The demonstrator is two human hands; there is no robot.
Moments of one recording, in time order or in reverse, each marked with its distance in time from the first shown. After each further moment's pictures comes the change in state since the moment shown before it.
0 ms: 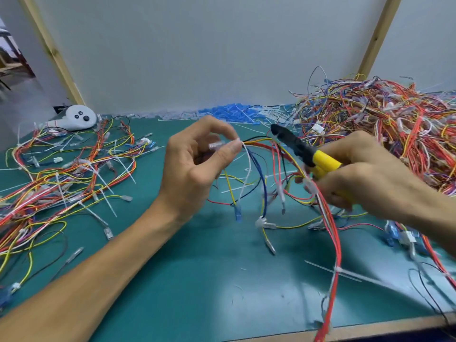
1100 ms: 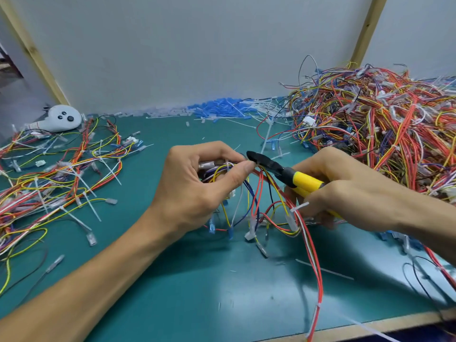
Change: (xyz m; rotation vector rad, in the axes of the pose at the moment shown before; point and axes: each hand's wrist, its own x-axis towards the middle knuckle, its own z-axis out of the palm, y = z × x) left_hand -0.014 0.010 0.016 0.131 -0.133 -0.049; right_hand -0.002 0.010 0.010 0.070 -0.257 -0.048
